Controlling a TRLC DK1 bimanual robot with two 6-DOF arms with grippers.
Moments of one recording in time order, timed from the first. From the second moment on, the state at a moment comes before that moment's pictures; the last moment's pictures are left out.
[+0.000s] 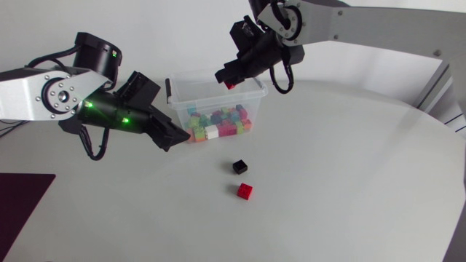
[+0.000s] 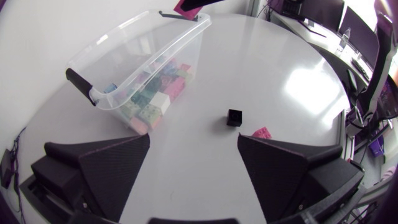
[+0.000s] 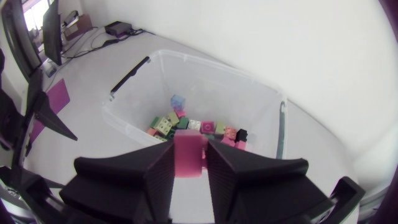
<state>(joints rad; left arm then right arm) -0.27 1.49 1.04 -0.39 0.38 0.39 0.50 2.05 1.88 -0.55 -0.12 -0.12</state>
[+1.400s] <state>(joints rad) -0.25 1.47 1.04 -0.44 0.38 0.43 0.50 1.93 1.69 -0.64 -0.04 -0.10</state>
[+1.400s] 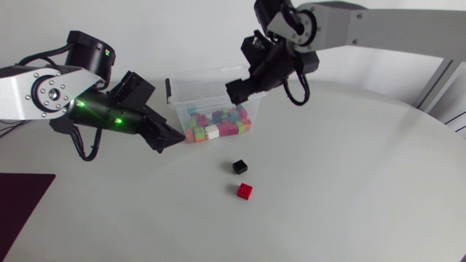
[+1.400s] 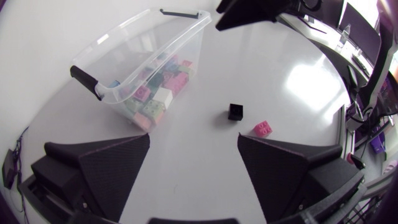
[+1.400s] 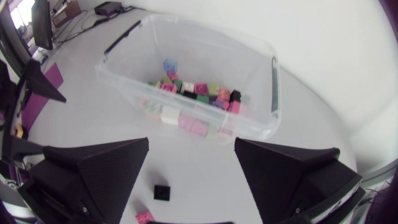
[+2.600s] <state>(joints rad) -0.35 1.47 0.96 -0.53 0.38 0.46 0.63 2.17 1.46 -0.59 0.01 -0.08</state>
